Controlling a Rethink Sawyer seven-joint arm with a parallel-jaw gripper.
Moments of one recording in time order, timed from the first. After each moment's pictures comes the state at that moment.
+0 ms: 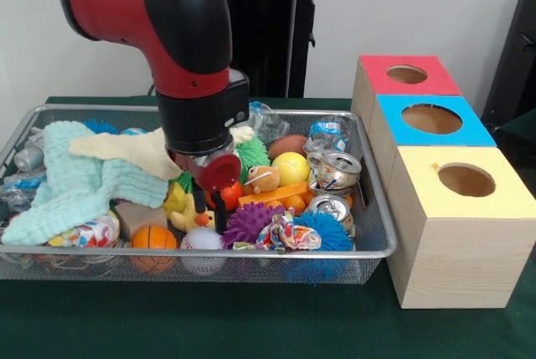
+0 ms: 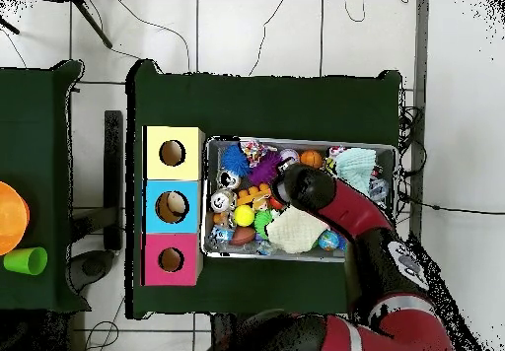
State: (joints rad) arm -0.42 -0.41 0.02 1.61 0.16 0.34 2.17
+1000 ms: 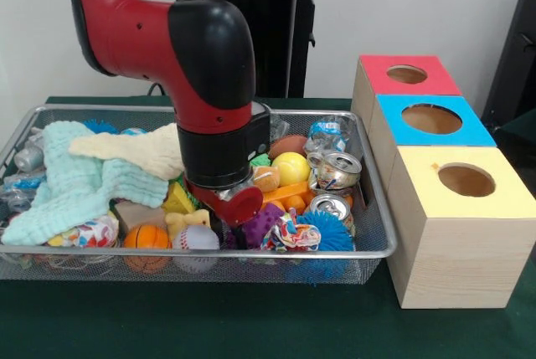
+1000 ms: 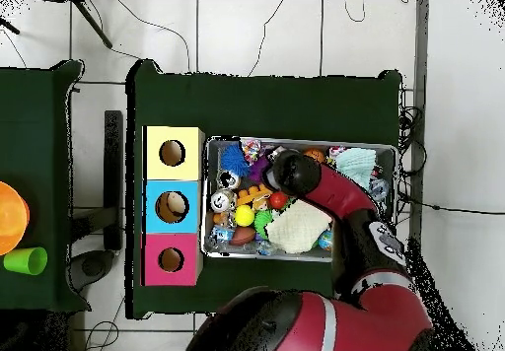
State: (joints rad) arm -0.39 -0.33 0.03 1.50 0.16 0.36 2.17
